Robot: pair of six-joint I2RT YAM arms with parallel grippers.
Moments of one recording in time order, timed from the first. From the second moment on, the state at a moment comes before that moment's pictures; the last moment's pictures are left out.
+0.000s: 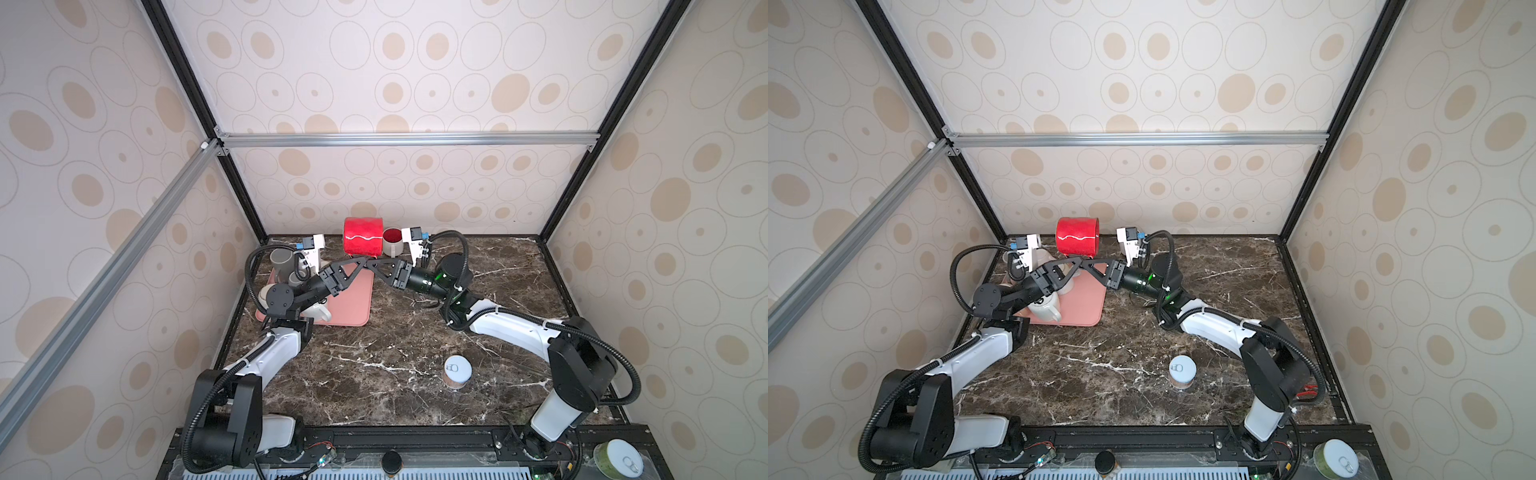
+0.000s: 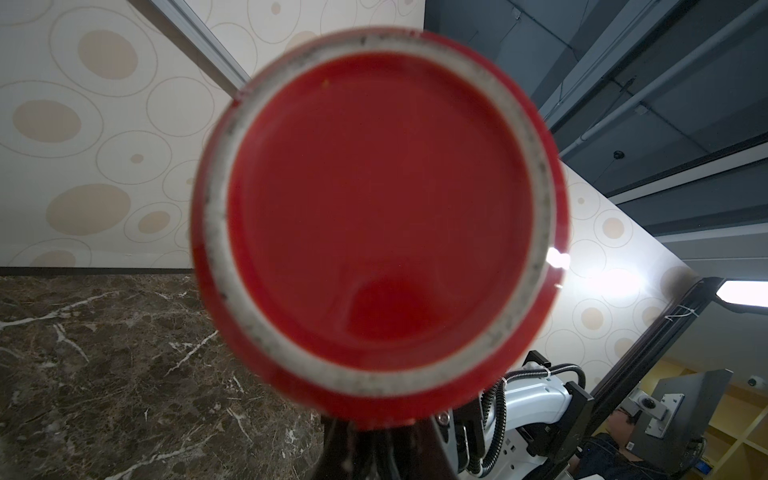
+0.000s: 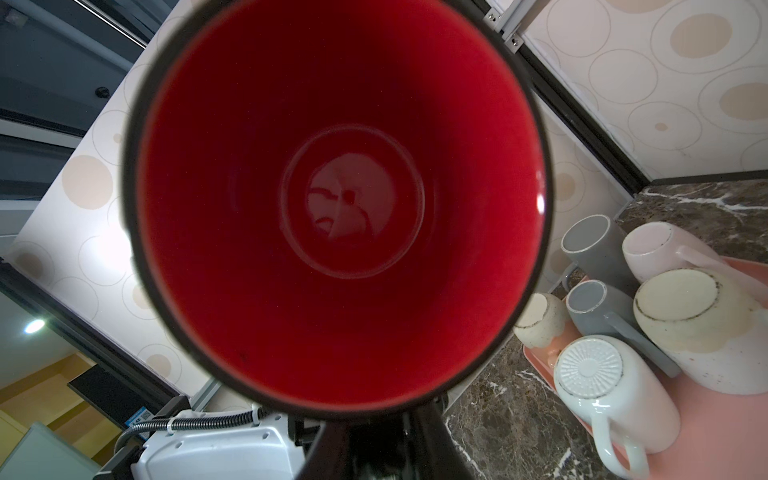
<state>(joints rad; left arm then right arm) -0.14 1.32 0.66 1.23 0.90 -1.26 0.74 1.69 1.17 0.78 -0.58 0.99</state>
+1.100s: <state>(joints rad) -0.13 1.50 0.64 1.46 0.91 -1.34 0.64 1.72 1.17 0.73 -0.48 1.01</state>
